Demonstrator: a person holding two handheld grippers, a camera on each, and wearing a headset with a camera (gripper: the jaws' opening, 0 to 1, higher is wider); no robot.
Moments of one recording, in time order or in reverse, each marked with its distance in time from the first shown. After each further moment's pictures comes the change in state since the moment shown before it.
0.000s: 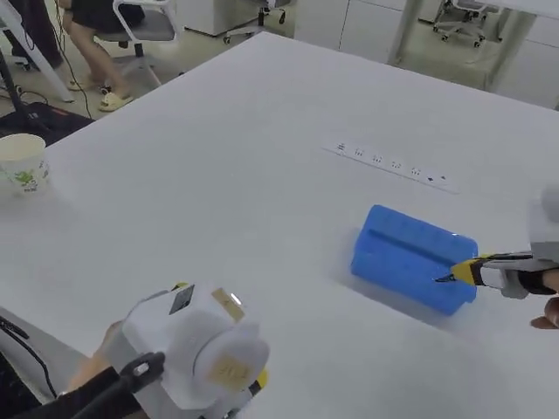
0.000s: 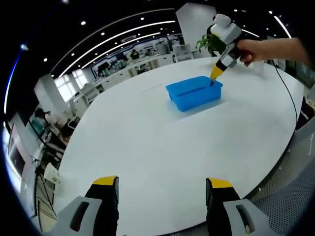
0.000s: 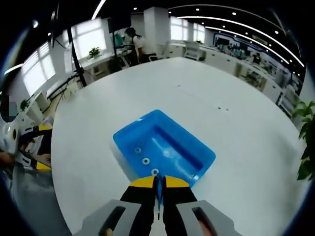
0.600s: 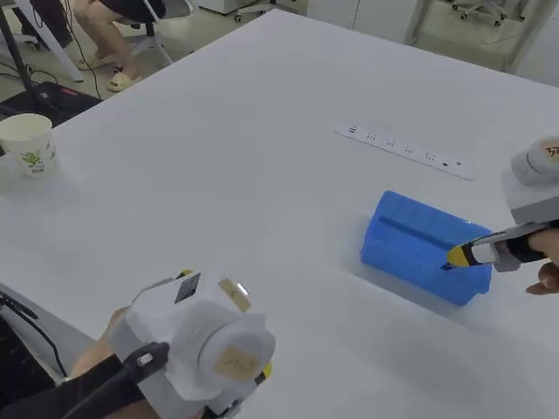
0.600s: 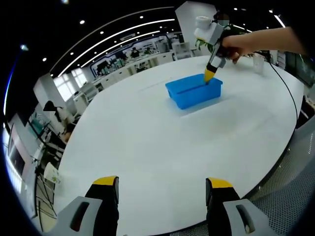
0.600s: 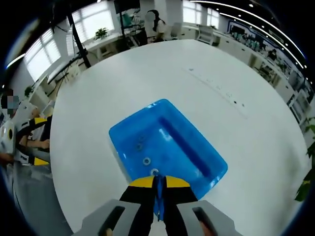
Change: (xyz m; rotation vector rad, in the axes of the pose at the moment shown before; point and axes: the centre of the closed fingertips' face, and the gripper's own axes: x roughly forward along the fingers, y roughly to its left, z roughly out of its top) left arm 0.002 -0.002 -0.004 0.005 0.017 -0.003; right arm 0.030 -0.005 0.003 -0.079 0.160 0.056
